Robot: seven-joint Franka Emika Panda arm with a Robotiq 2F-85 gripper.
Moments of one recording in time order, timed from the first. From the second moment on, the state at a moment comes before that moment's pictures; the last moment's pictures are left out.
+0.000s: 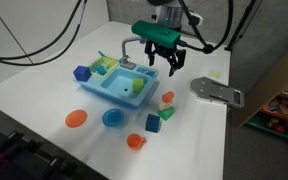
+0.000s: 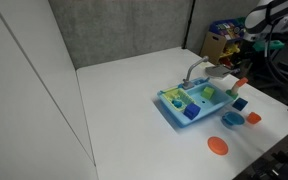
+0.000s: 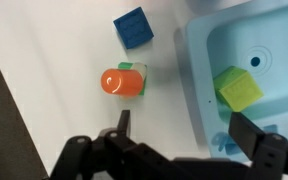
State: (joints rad) arm -0.28 0.59 -0.15 -1.67 0.06 2.17 -0.12
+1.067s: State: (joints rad) arm -0.10 0.21 -0.10 -1.89 -0.08 1.82 -0.12
